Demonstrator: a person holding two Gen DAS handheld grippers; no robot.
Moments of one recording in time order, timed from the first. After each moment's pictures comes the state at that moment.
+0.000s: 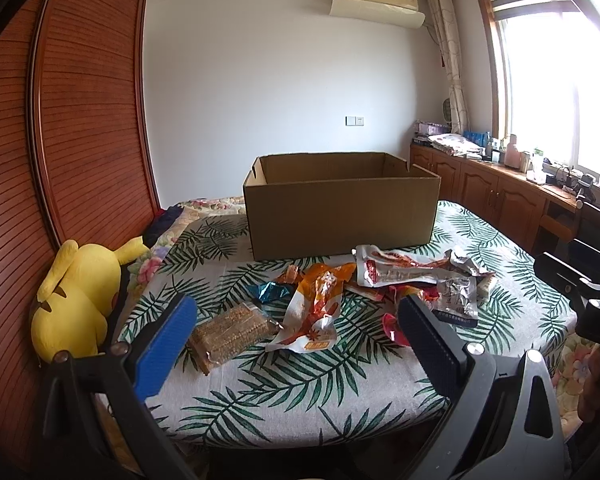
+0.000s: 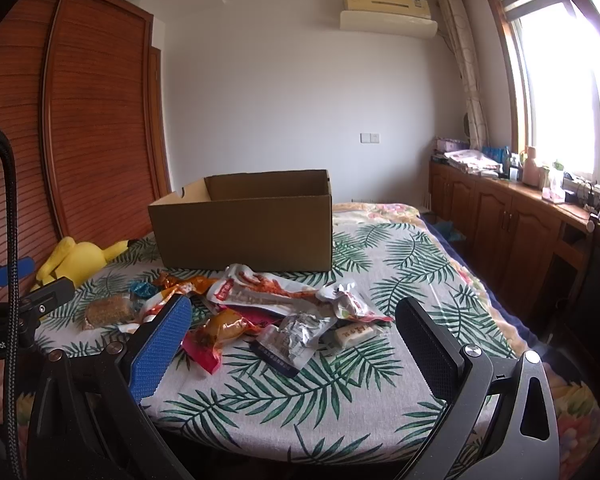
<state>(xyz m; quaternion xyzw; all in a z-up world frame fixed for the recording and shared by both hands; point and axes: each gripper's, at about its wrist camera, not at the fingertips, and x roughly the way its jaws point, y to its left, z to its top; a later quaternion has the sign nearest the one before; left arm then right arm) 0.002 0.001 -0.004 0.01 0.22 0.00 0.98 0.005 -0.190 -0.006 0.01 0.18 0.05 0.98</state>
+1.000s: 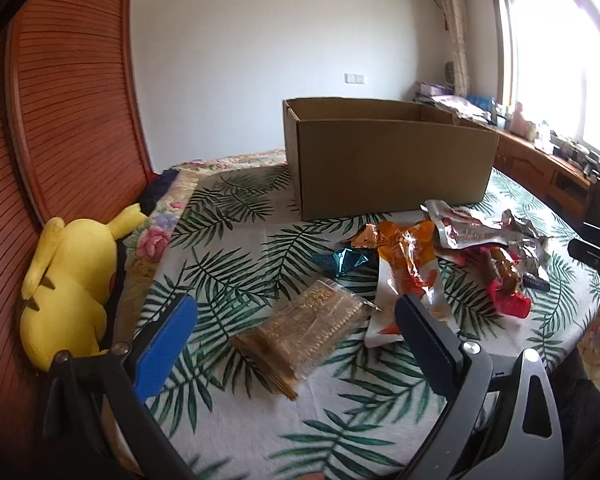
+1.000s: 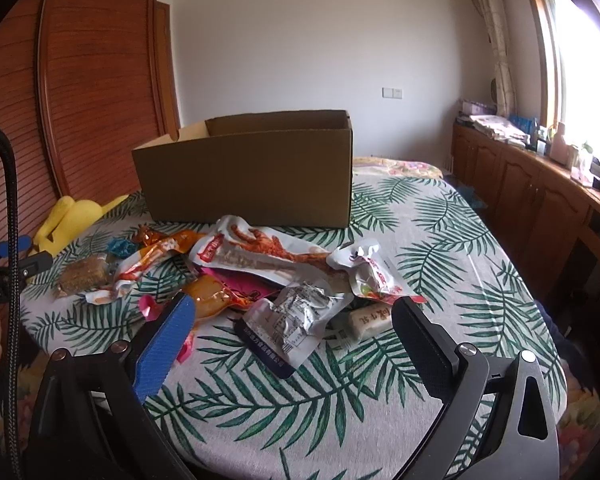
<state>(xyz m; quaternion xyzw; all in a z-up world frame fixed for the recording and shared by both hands) 0.074 0.088 -0.047 0.02 0.30 -0.04 0.95 0.075 -0.193 -0.048 0.00 0.27 0.09 0.96</state>
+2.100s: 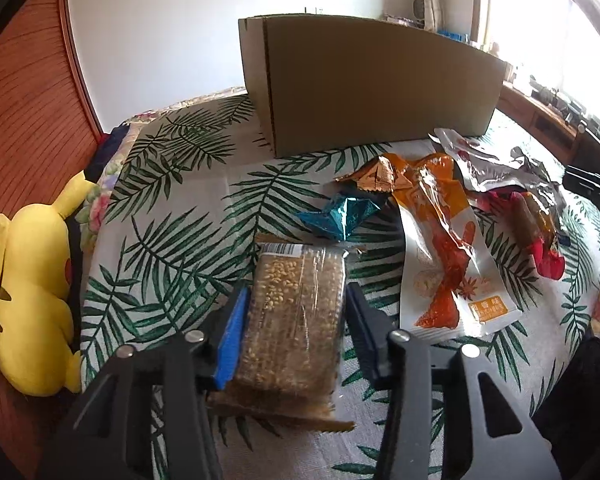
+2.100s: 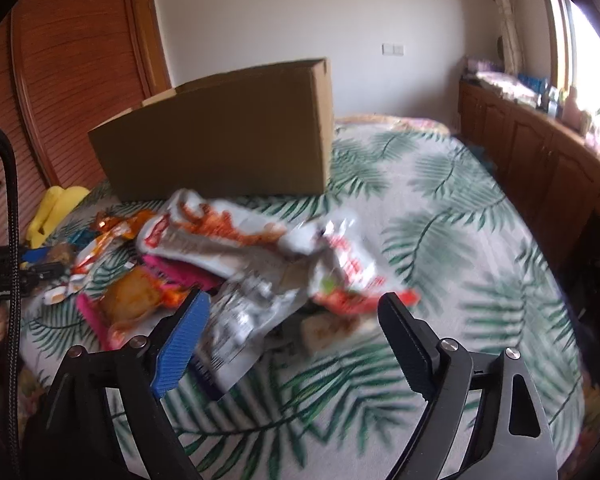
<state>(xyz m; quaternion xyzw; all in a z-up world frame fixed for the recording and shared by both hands) 0.136 0.093 -0.085 0.05 0.41 -0.10 0.91 0.133 -0.232 -0.067 0.01 0.33 0.10 0.94</state>
